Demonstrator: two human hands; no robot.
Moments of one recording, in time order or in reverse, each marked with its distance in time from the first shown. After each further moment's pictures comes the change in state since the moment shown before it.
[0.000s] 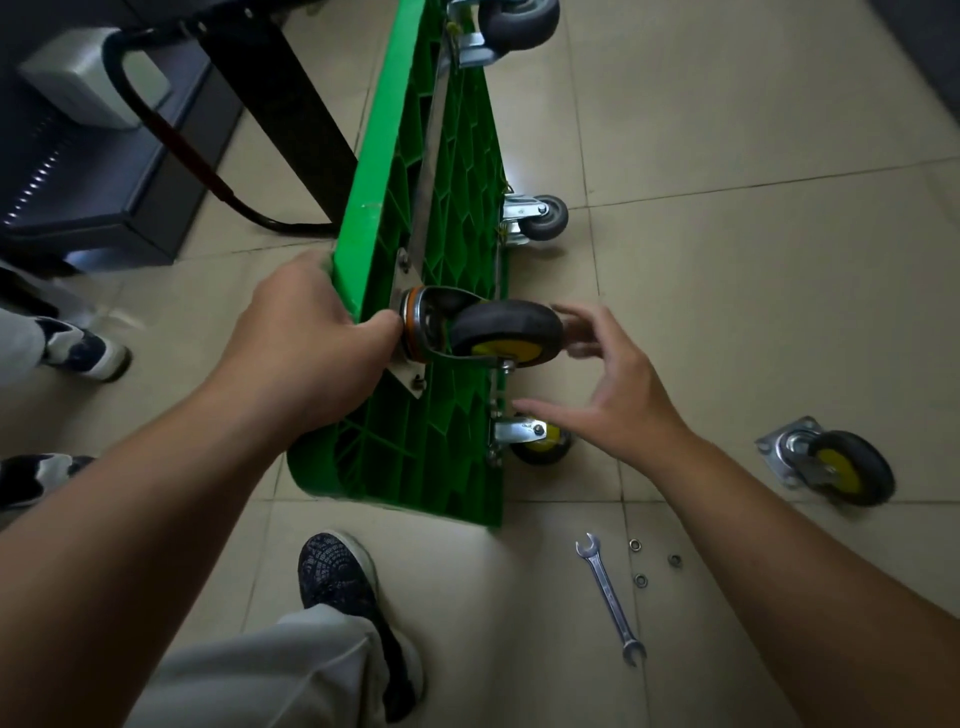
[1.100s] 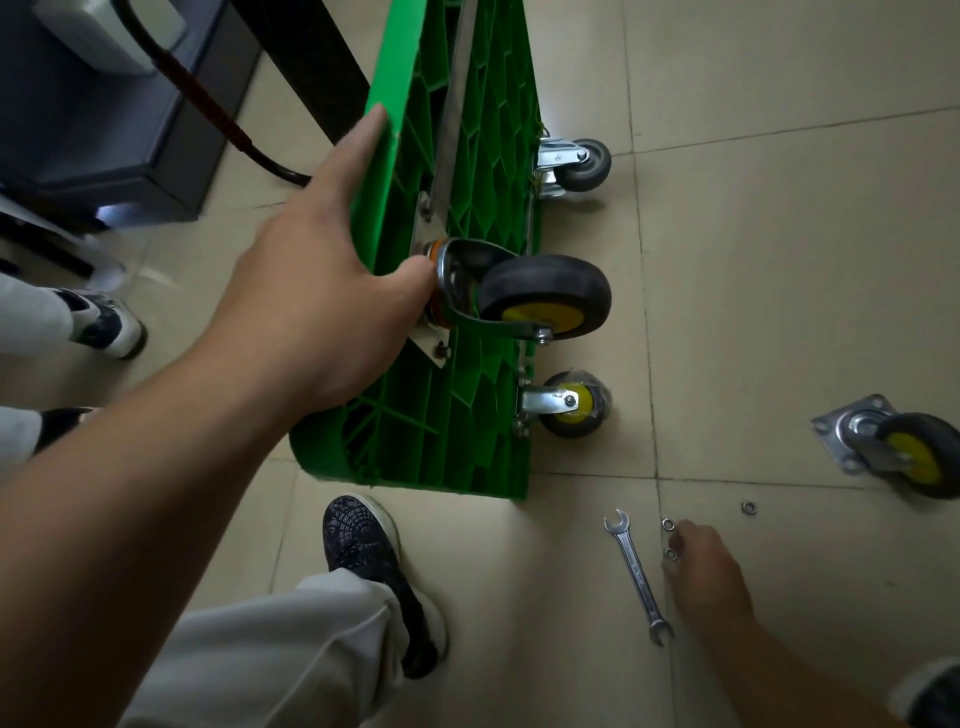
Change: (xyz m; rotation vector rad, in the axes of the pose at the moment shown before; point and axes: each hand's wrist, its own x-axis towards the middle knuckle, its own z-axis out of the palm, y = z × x) left_hand -0.005 0.007 0.002 0.077 0.001 0.080; right_hand -0.204 0.182 0.058 -0.523 -0.130 0.855
